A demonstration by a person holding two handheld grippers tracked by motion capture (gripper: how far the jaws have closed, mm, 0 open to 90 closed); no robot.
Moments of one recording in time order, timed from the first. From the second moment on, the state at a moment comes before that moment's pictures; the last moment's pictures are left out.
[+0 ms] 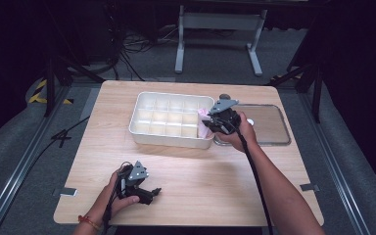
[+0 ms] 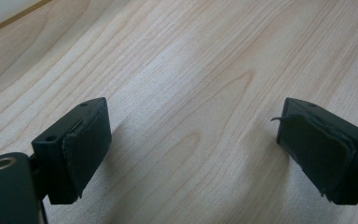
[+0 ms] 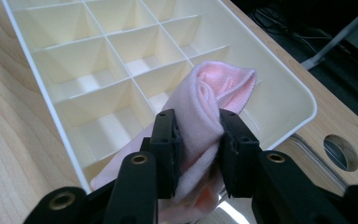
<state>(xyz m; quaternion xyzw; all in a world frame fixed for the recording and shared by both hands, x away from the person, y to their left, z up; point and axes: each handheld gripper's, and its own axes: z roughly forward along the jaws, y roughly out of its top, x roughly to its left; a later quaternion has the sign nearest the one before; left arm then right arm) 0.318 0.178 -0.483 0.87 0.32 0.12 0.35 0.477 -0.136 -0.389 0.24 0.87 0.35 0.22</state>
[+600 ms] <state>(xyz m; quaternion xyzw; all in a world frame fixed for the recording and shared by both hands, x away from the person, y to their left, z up) 0.318 0.178 -0.484 0.87 0.32 0.12 0.35 0.484 -0.126 -0.408 0.22 0.91 0.30 0.18</state>
